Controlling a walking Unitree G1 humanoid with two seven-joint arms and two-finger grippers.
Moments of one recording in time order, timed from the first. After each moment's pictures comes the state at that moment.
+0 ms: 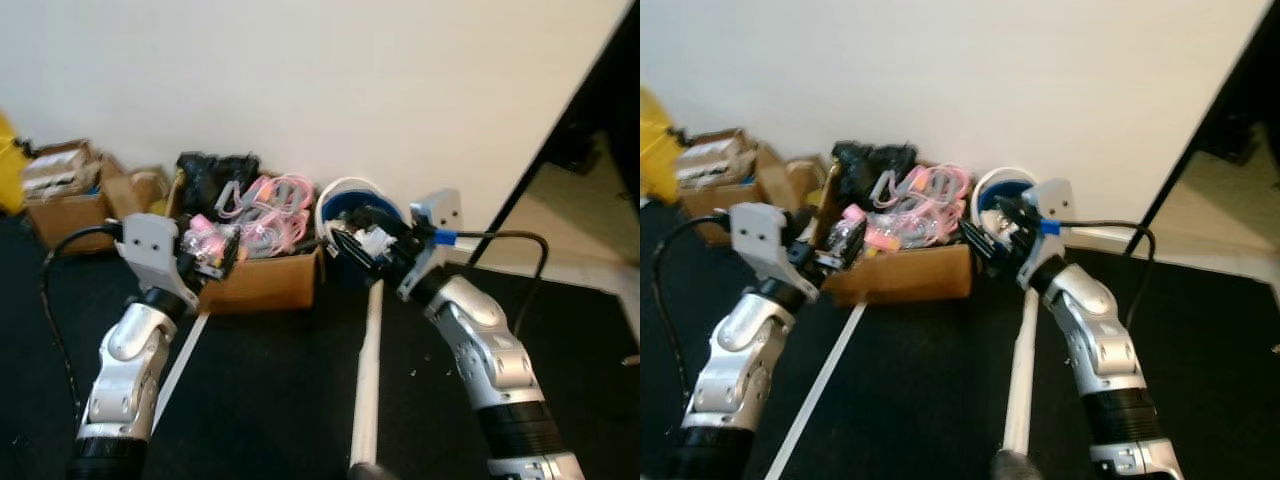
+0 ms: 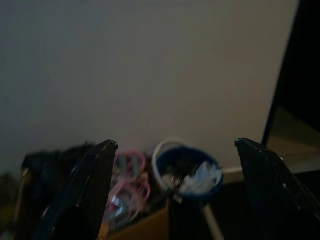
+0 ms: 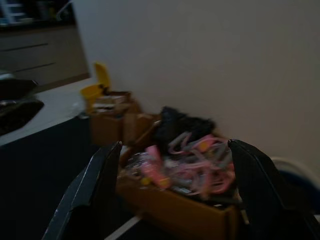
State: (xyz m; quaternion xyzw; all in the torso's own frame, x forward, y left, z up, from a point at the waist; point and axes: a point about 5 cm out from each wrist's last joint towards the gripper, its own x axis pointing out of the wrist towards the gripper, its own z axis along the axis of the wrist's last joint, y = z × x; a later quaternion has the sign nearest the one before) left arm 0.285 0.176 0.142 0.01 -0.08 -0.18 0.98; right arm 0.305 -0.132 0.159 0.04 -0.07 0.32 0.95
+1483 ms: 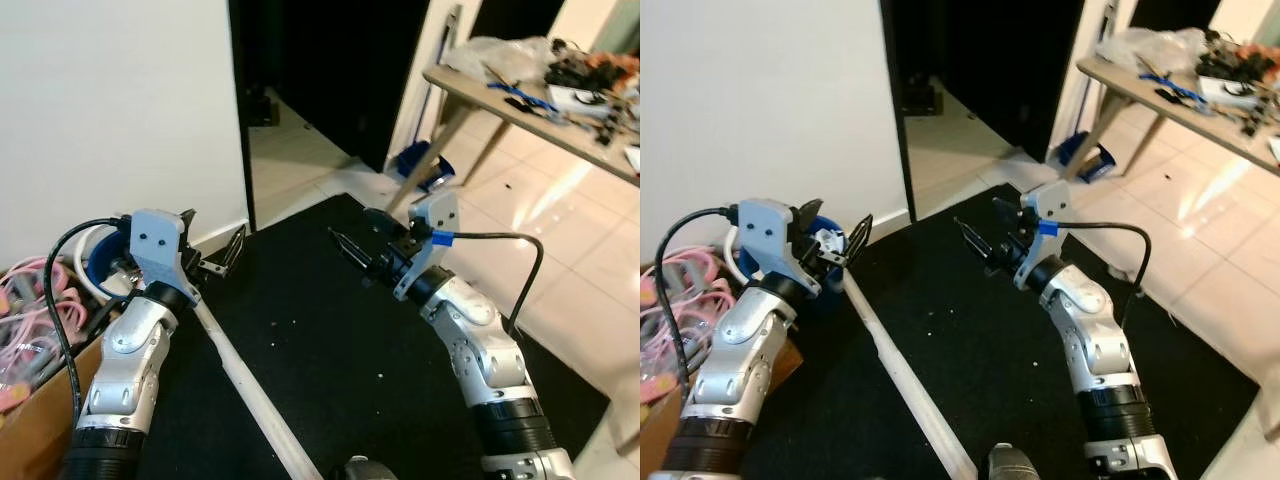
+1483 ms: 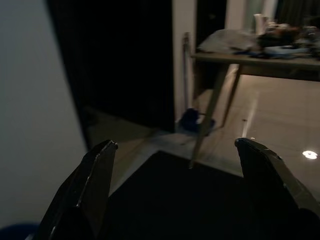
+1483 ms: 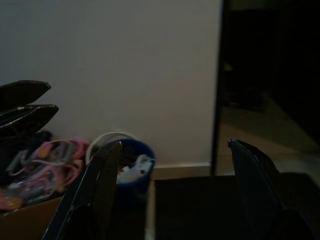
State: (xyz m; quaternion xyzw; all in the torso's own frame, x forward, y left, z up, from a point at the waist) left arm 0.285 0.176 0.134 0.01 -0.07 -0.18 0.98; right arm 0.305 -0.129 0.155 0.04 -0.06 0.32 0.94
